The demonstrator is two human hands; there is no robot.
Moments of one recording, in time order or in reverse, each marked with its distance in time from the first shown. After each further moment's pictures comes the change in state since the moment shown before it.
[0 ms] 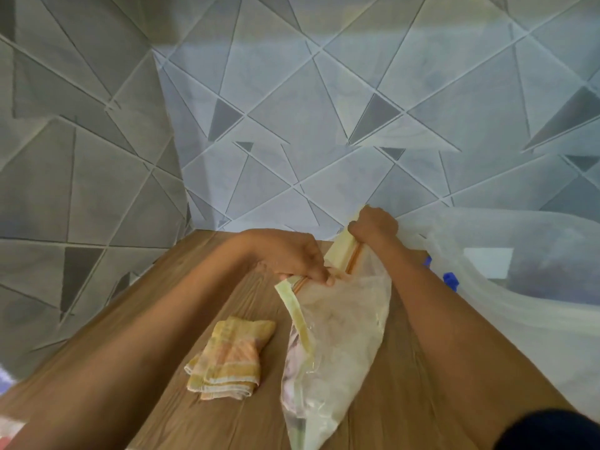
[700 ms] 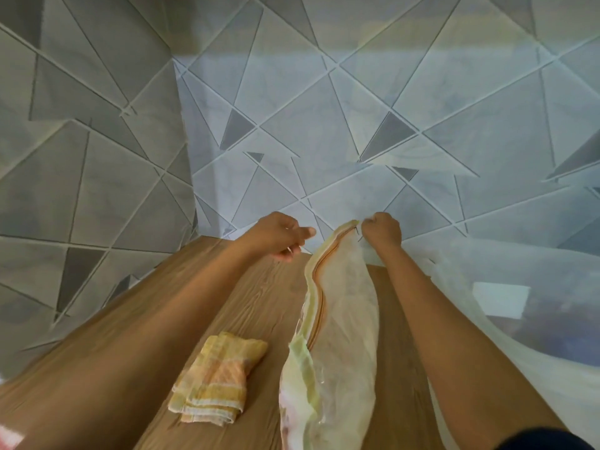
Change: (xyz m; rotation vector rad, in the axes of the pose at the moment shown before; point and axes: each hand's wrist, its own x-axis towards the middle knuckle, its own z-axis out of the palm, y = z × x) left_hand 0.052 -0.037 -0.024 -0.512 0.609 -0.106; right_hand 0.048 0.004 -0.001 0.498 0.081 0.017
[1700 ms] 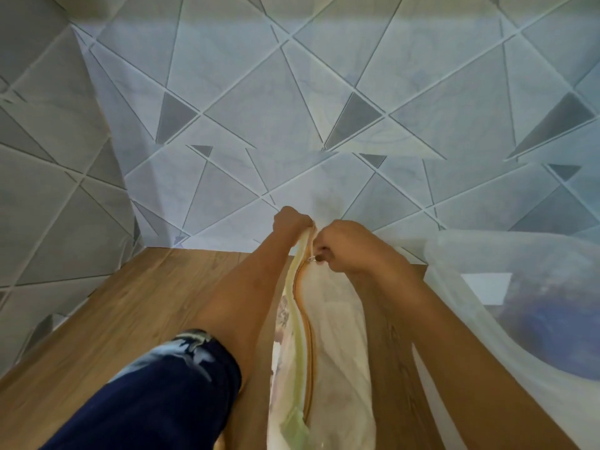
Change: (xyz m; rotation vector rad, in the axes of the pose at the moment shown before) left_hand 0.185 -0.015 0.084 0.043 0.126 -0.210; right_hand -0.022 -0.019 -0.004 -0.678 -0.372 -0.596
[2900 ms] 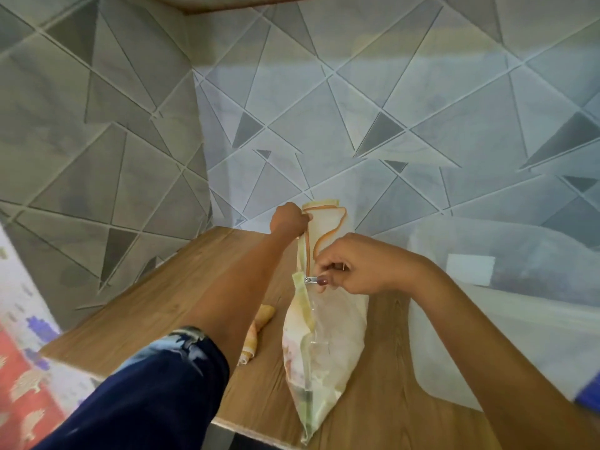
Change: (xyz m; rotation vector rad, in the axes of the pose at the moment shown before) left_hand -0.159 -0.030 -0.058 0.195 0.237 0.074; right_hand -0.196 -0.080 -0.063 0.289 -0.143 -0.383
